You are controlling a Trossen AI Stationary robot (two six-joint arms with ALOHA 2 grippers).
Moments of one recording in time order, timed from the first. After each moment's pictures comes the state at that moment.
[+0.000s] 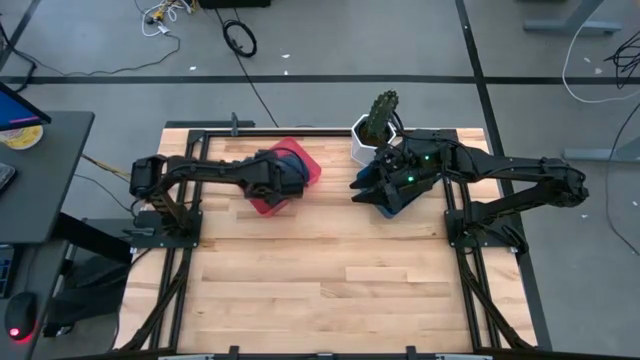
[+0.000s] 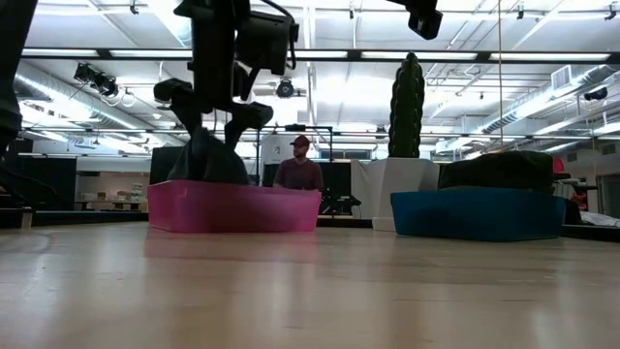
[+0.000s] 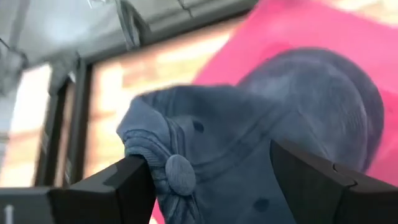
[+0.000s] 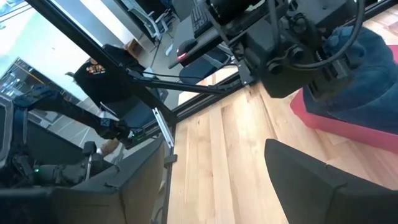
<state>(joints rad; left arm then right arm) 0.12 1.71 1.29 -1.19 -0.76 -1.25 -0.14 1.15 1.10 -0.25 -0.39 0.54</state>
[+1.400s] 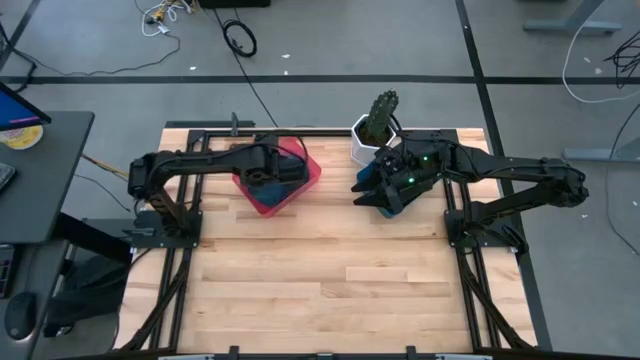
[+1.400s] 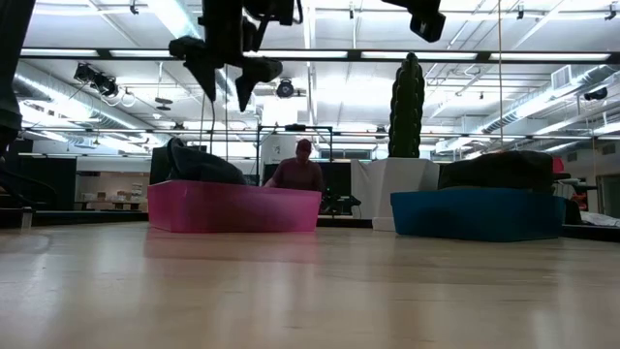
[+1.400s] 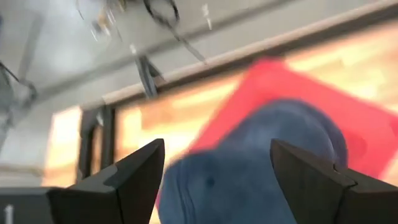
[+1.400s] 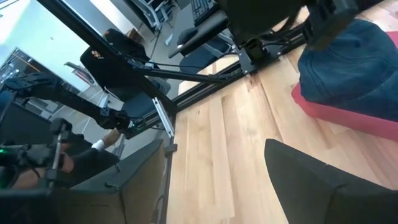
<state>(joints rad) 0.12 1.69 1.55 -1.40 -0.83 -1.15 -0.14 1.15 1.10 -0.29 -0.41 0.53</state>
